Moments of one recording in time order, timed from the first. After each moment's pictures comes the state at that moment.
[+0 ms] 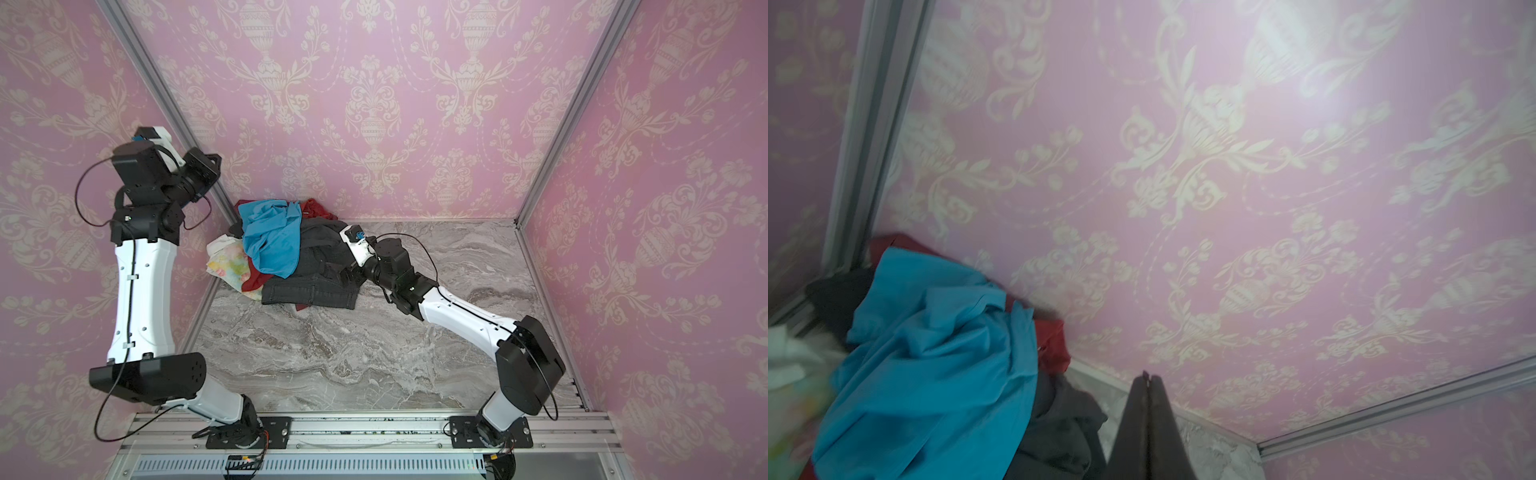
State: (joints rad) left arm 0.19 1.53 1.85 -0.57 0.27 -0.70; right arm 0.73 1.59 1.19 0.22 -0.14 -0.02
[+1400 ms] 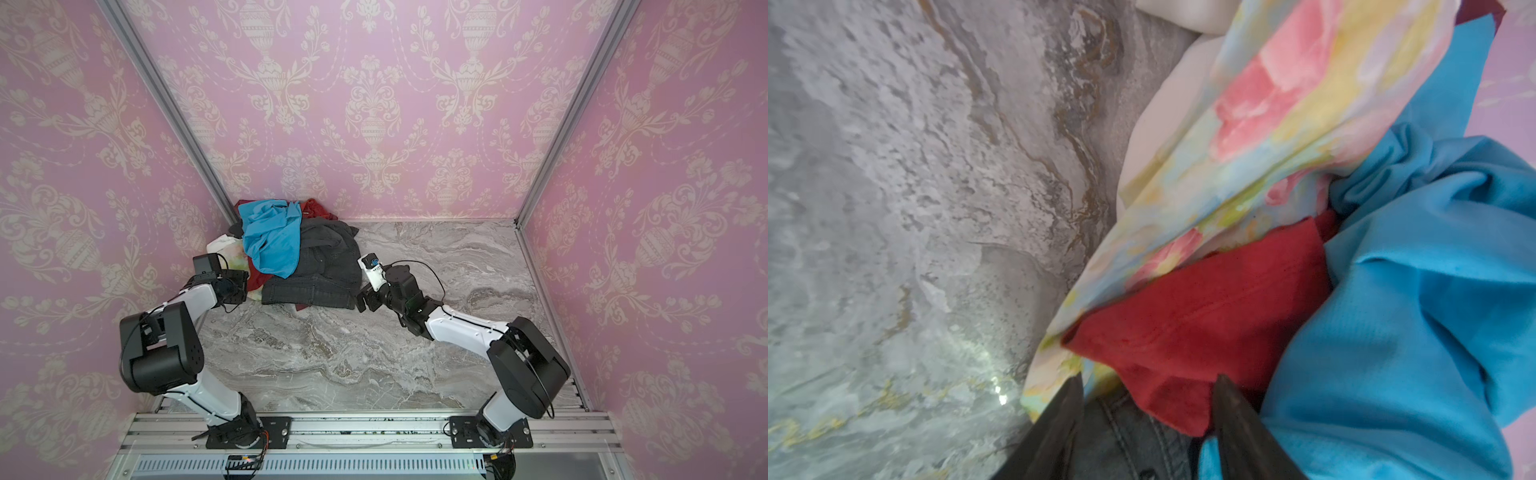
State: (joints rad) left arm 0.36 1.70 0.97 -0.13 0.21 -1.27; right arm 0.70 1.57 0.89 0.36 -0.09 0.03
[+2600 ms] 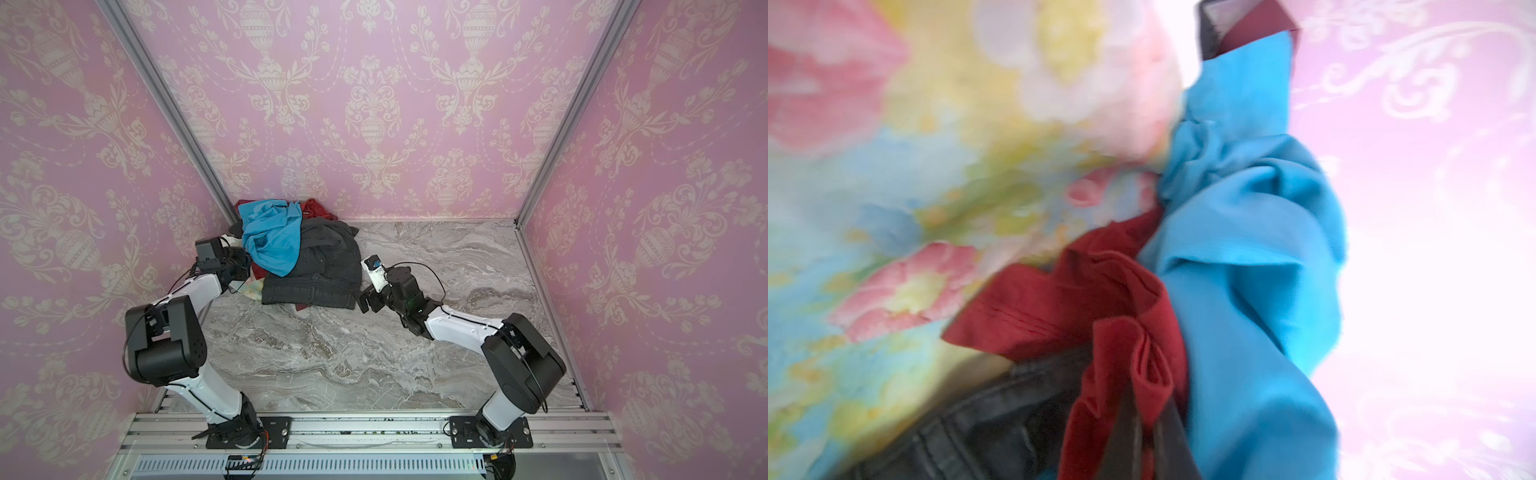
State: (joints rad) left arm 0.31 1.68 1.11 0.00 0.23 -1.32; right arm 0.68 1.59 0.87 0.37 -0.09 0.03
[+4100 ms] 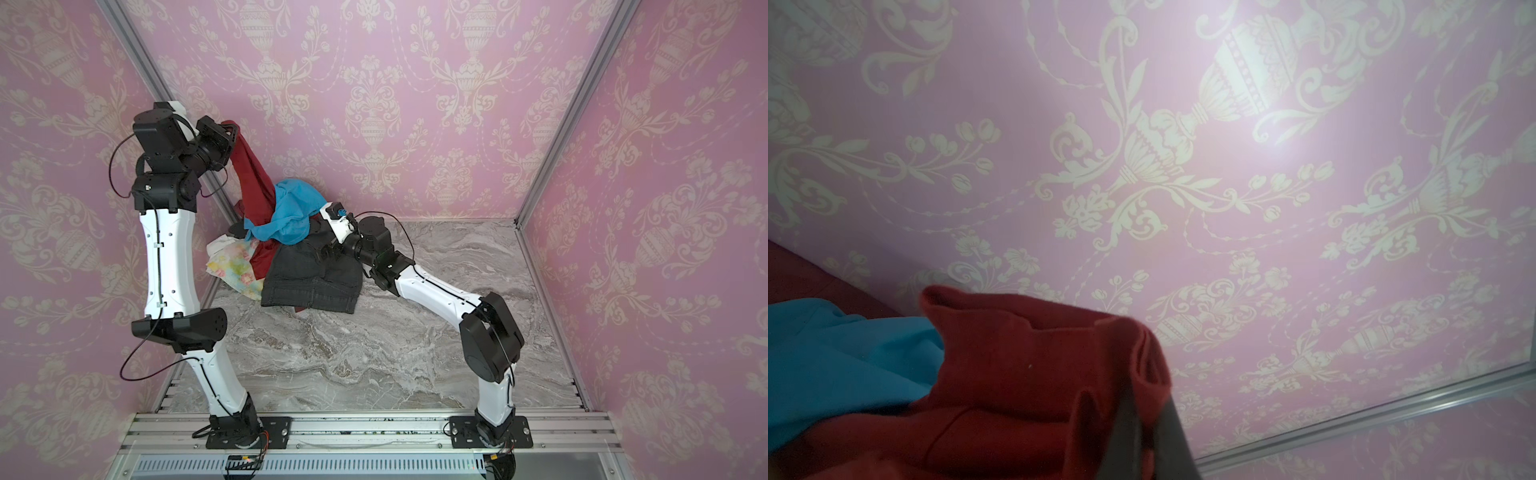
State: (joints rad) left arm 0.09 1.94 2.65 -0.74 0.30 -0.89; right arm 0.73 1.90 1.60 0.35 -0.28 0.00
